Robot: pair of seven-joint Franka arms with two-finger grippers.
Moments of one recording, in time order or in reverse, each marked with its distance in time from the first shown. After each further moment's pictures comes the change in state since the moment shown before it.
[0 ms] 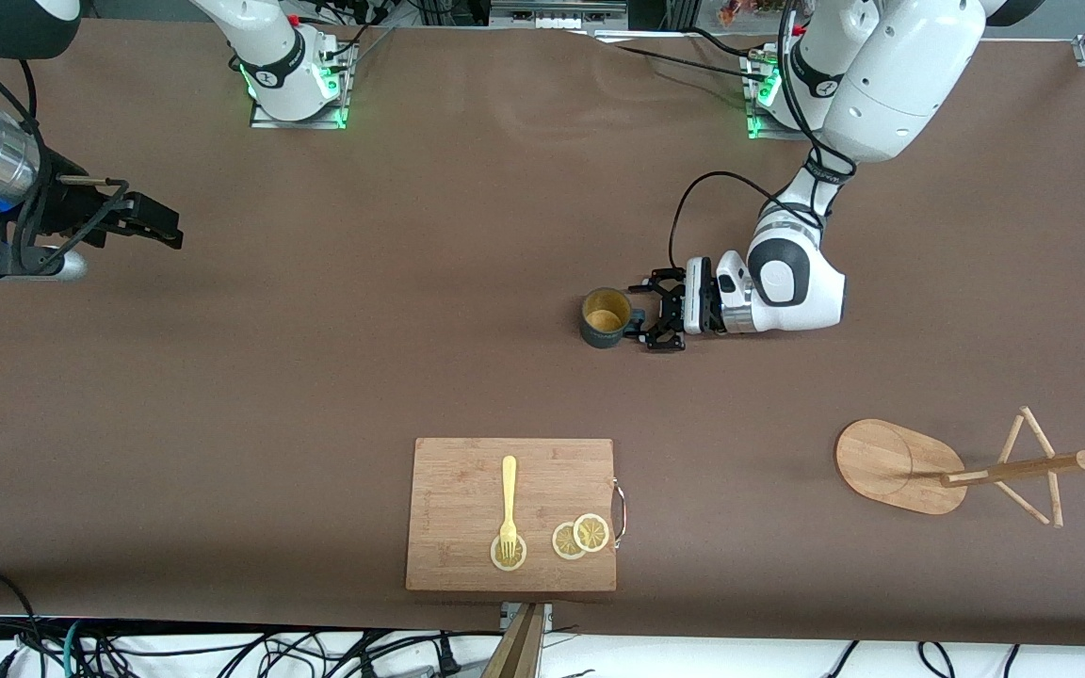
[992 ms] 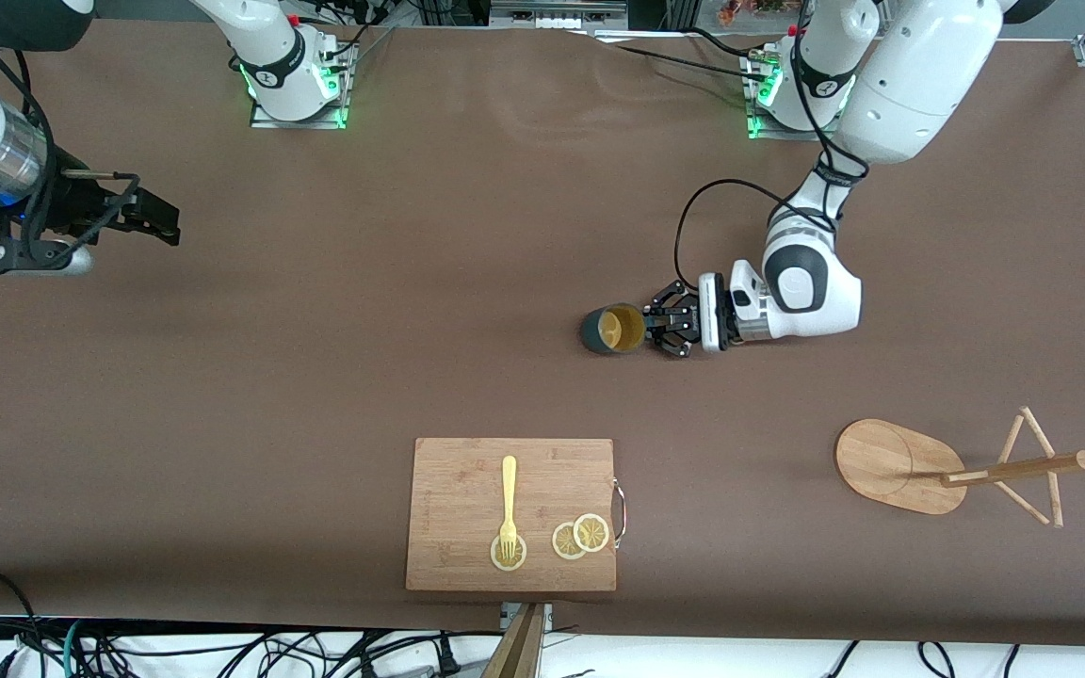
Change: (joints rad) left arm 0.061 -0.037 0.009 0.022 -0.028 -0.086 -0.307; right arm -0.010 0.015 0.037 0.022 -0.050 -0.020 0.000
